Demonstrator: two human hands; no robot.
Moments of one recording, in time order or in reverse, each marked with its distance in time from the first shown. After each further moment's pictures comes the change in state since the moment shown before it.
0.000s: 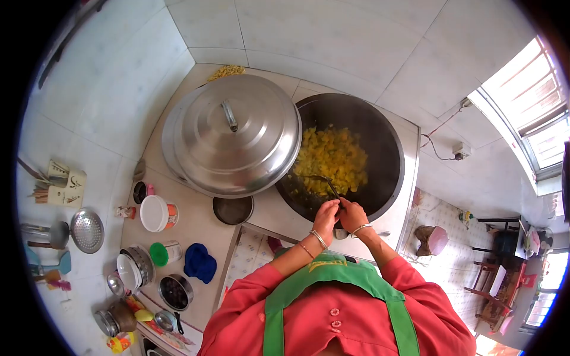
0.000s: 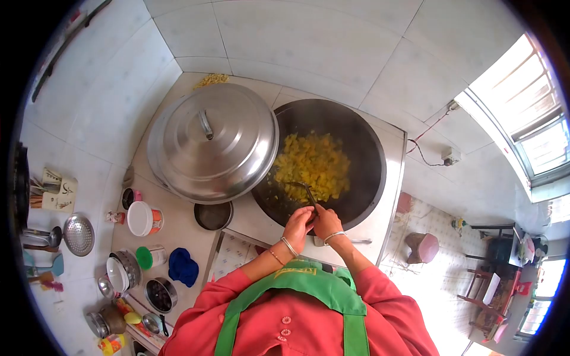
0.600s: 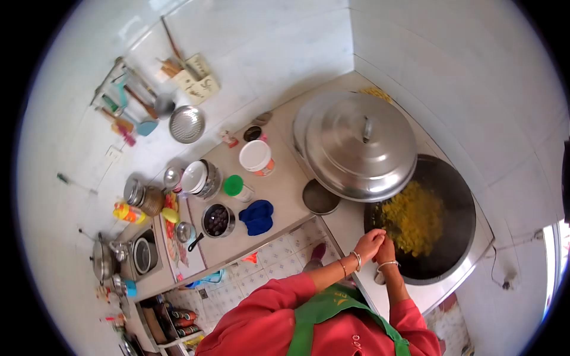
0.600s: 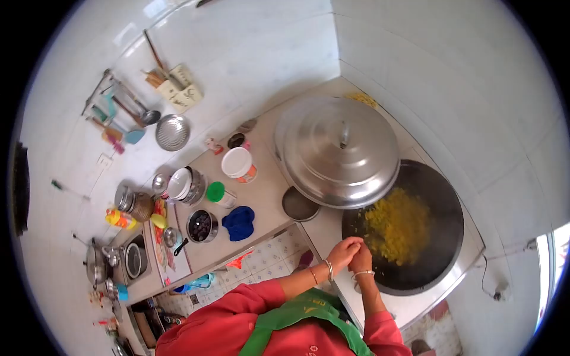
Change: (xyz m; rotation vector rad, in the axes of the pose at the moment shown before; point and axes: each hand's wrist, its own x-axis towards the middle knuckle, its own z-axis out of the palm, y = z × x) left_hand -0.027 0.031 -0.021 0.459 0.325 0.409; right_hand 0.020 -0.055 0.038 0.296 -0.291 -0.226
